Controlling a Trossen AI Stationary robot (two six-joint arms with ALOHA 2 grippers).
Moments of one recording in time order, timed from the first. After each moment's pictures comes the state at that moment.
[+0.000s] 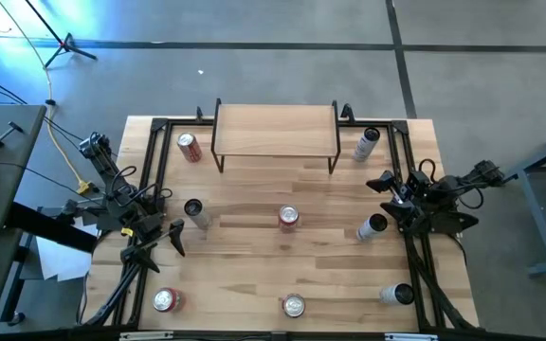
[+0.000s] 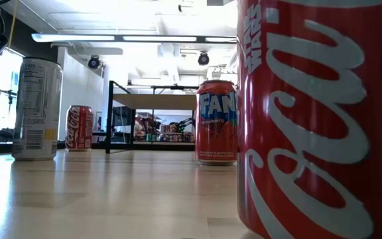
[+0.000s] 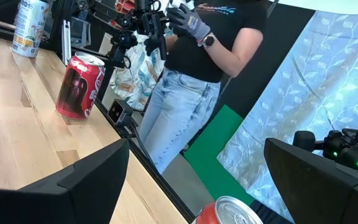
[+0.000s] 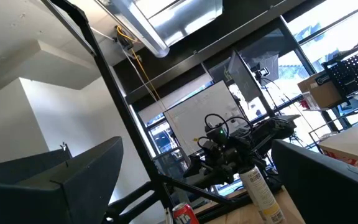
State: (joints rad) left arm -0.90 0.07 0.01 0.07 -0.09 -0.46; right arm 0.46 0.01 0.02 0.50 0.39 0.31
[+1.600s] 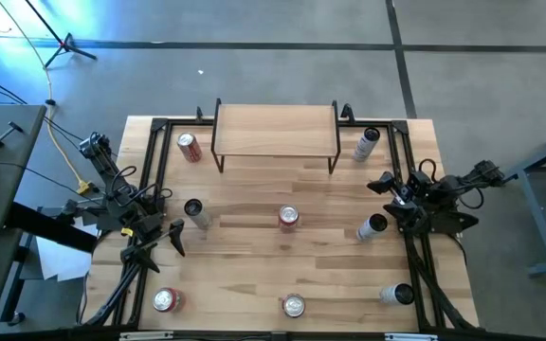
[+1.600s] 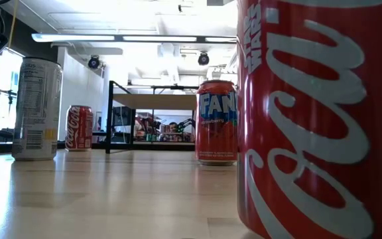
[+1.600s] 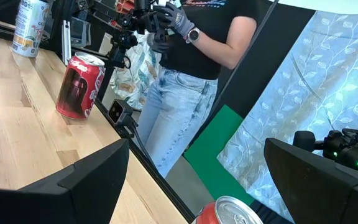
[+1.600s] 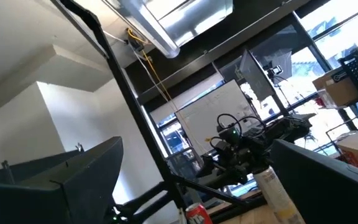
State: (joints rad) left arm -0.90 0.07 0.01 0.07 -0.09 -0.46; right arm 0.46 0.01 0.02 0.51 0.35 0.35
